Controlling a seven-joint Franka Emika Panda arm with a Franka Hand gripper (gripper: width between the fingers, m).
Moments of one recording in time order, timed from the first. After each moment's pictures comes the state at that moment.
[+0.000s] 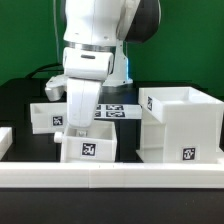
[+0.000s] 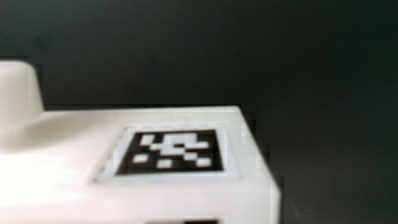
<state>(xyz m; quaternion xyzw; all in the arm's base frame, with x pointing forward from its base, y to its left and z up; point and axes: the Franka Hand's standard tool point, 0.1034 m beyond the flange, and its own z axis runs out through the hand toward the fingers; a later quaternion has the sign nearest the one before) 0.533 -0.071 0.025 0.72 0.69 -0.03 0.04</state>
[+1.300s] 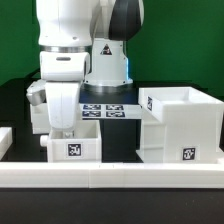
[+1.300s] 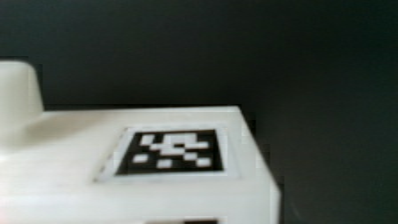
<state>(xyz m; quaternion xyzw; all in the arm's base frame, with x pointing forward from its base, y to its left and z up) 0.526 -0.094 0.019 0.70 0.71 0.01 0.00</state>
